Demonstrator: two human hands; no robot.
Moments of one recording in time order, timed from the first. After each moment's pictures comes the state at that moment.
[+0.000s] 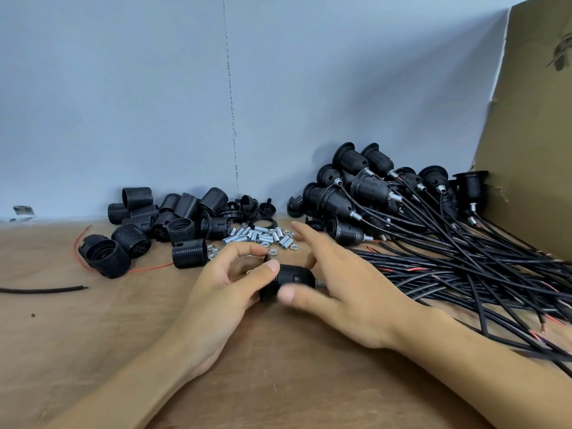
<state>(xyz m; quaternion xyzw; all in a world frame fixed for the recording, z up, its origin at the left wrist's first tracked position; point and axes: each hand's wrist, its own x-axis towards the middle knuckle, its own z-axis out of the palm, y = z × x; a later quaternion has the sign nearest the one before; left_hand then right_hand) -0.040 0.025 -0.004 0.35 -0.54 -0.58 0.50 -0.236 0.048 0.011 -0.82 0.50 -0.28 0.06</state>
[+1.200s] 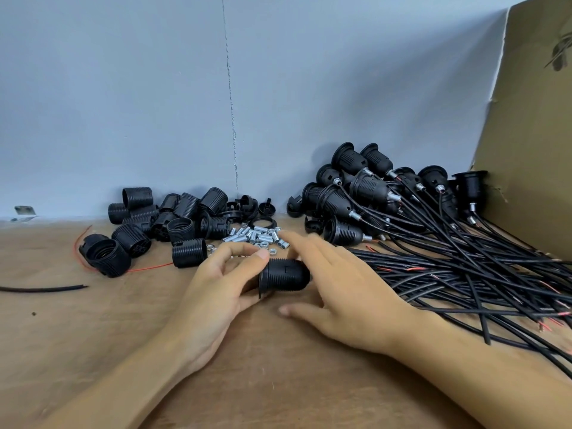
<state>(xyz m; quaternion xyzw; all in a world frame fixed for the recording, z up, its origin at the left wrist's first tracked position) -0.039 0.017 -0.008 0.33 -0.50 -0.61 0.52 -0.229 0.051 0.010 -0.84 0.49 -0.24 -0.05</state>
